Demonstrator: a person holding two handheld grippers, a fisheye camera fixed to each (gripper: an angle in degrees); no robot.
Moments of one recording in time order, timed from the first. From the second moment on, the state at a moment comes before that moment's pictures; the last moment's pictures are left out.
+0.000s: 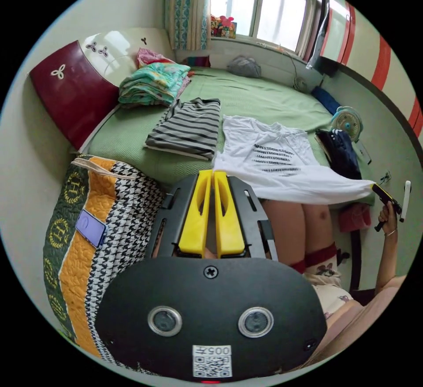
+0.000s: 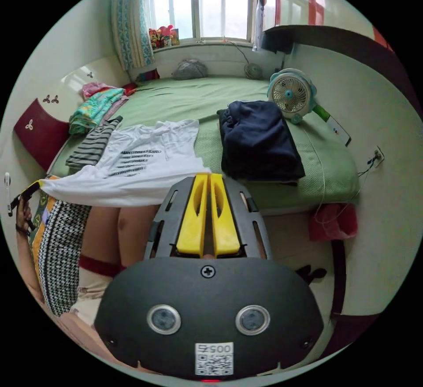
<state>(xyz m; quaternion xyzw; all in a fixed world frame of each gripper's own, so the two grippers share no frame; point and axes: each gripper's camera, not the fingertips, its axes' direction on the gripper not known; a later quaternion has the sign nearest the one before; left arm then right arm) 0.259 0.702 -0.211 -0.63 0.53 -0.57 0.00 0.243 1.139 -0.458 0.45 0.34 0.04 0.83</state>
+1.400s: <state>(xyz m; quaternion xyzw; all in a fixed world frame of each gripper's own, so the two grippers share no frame) 0.483 0.602 -0.099 -0.53 0.65 -0.54 0.00 0.222 0.838 -0.402 0.30 0.39 -0.08 0.87</state>
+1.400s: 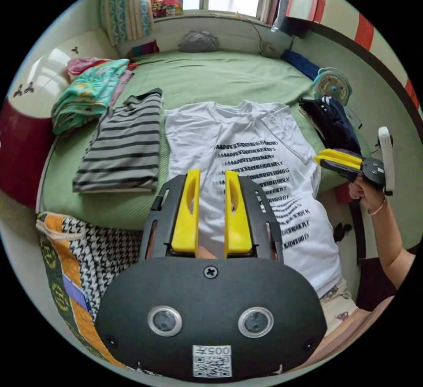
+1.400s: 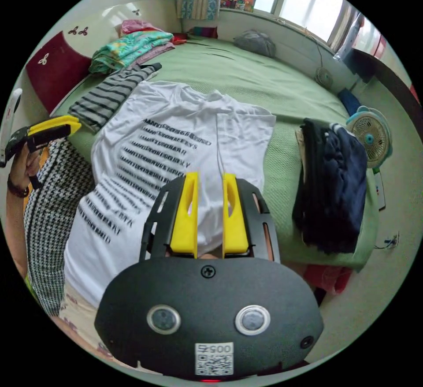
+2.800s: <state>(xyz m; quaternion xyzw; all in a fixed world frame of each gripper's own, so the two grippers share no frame) 0.714 0.658 -0.117 -0.68 0.52 -0.52 -0.05 0.319 0.725 -0.523 0.40 0.36 0.05 0.84</state>
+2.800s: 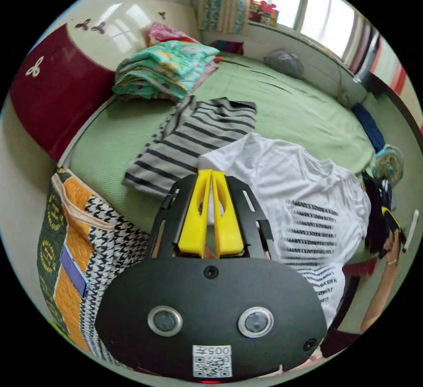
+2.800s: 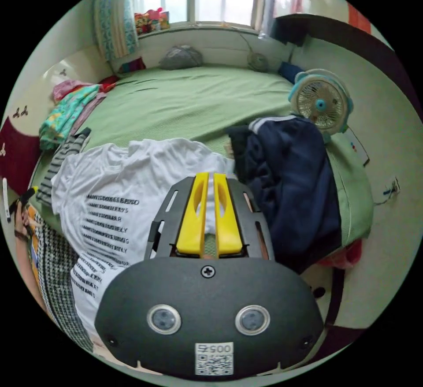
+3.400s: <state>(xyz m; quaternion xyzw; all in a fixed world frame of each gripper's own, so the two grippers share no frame) 0.794 0.531 -0.116 -0.62 0.61 -0.47 -0.10 0.397 0.625 -0.474 0.33 0.38 0.13 0.85</state>
